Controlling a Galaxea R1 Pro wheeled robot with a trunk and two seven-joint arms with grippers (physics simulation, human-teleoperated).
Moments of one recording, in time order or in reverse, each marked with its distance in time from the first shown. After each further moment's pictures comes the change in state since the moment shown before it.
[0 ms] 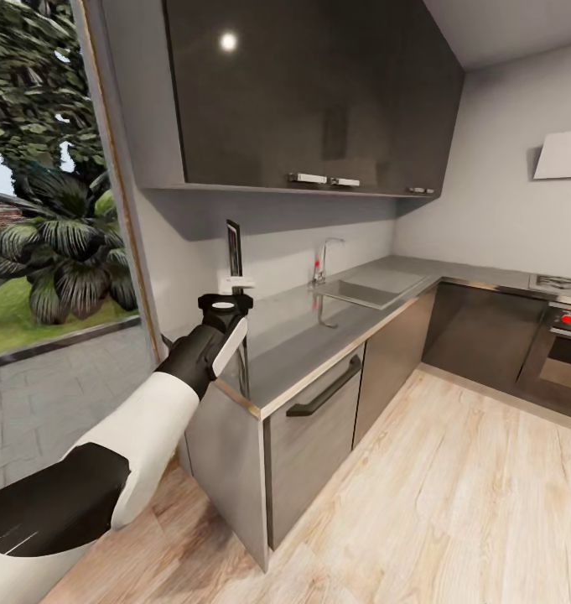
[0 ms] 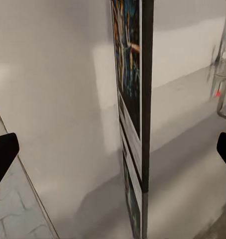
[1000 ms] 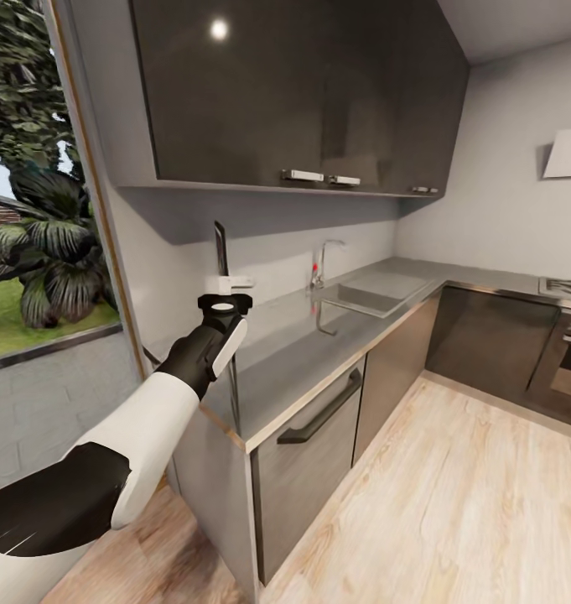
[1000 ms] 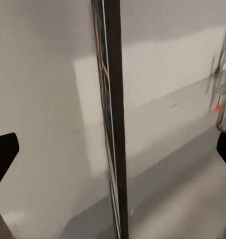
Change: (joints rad) left arm 0.000 0.000 0.003 0.016 0.002 -0.038 0.000; right arm 0.000 0.000 -0.002 0.001 0.000 0.001 0.000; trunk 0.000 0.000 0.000
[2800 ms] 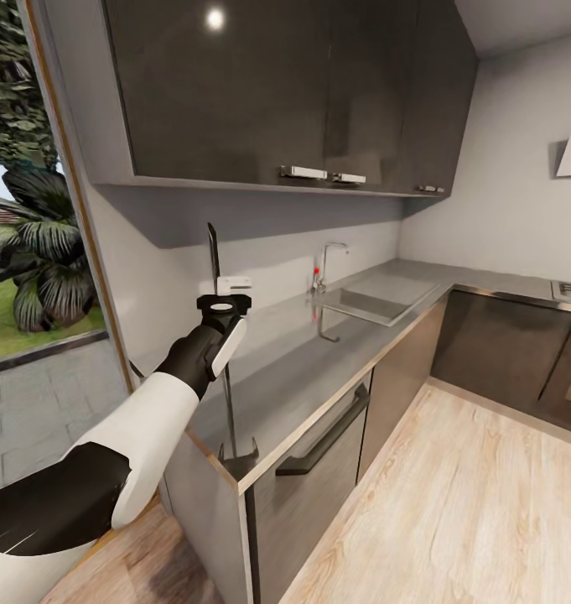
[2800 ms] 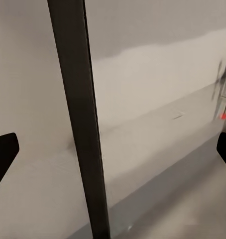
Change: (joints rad) left arm 0.000 0.000 0.013 0.003 -0.002 0.000 0.000; right arm 0.000 -0.002 0.003 0.014 0.001 0.000 0.000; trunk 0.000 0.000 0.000
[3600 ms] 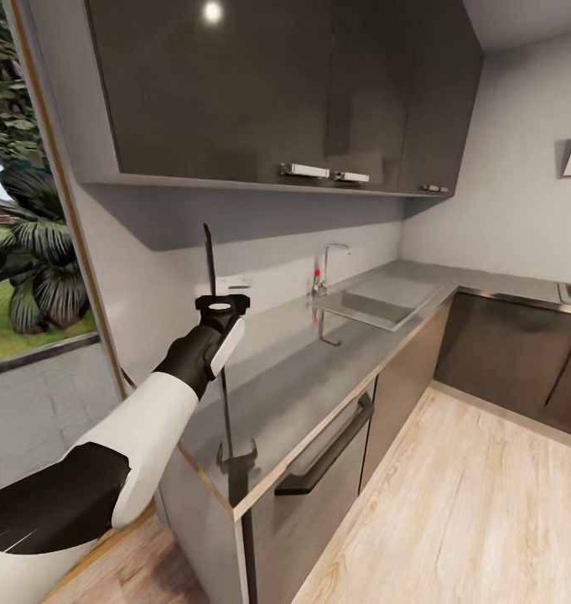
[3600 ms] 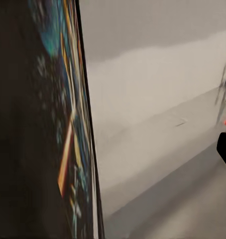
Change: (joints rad) left arm 0.000 0.000 0.018 0.000 0.000 0.000 0.000; right arm 0.000 0.000 0.000 0.000 0.000 0.000 0.000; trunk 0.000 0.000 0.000
